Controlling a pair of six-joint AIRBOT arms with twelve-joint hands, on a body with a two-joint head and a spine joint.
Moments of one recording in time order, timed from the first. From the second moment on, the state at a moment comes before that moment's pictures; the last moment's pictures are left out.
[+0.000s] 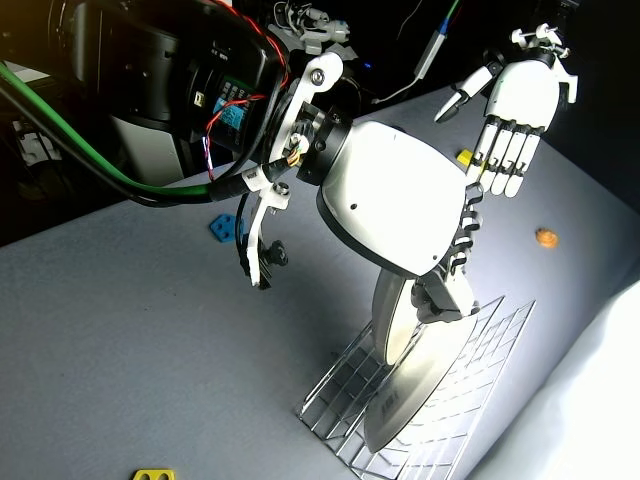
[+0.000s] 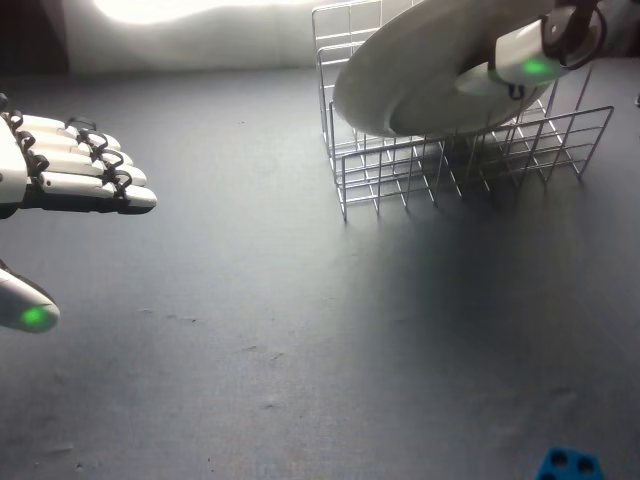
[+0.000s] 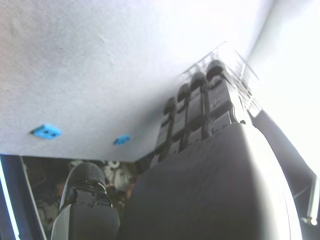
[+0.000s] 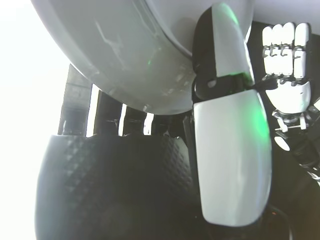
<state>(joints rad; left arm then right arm) 0.39 -0.75 1.34 1.66 -0.79 -0.40 -0.06 -1.02 0.97 1.27 0.32 -2.15</state>
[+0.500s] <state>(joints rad) 0.39 -0.75 1.34 1.66 -0.79 -0.40 -0.10 -1.06 1.01 1.29 0.35 -2.12</state>
